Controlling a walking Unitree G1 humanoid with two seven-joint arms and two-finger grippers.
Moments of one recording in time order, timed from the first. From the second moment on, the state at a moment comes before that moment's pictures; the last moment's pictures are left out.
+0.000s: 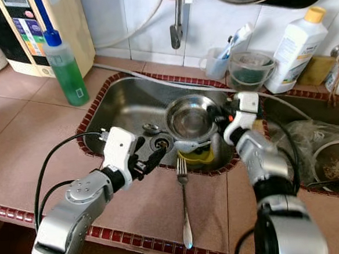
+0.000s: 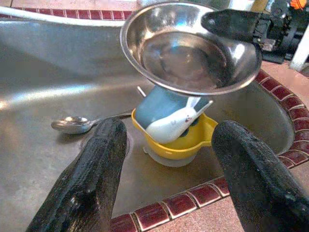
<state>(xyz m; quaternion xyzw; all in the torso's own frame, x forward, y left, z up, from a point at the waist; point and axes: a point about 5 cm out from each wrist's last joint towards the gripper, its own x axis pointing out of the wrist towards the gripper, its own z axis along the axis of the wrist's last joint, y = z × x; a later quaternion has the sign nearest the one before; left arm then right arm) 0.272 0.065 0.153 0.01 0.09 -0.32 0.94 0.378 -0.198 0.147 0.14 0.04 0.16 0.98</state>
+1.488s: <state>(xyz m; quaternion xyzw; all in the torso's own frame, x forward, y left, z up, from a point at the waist) 0.265 0.067 0.156 0.00 0.10 -0.30 0.95 0.392 -0.175 0.142 0.05 0.10 0.16 0.98</state>
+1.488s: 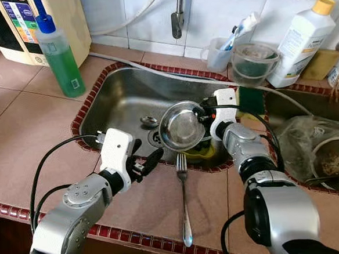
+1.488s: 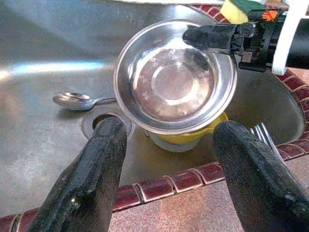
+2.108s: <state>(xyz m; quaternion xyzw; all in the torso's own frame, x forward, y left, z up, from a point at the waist) 0.272 0.068 0.164 0.00 0.09 -0.29 0.95 0.396 -0.188 0.158 0.13 0.04 0.12 0.98</state>
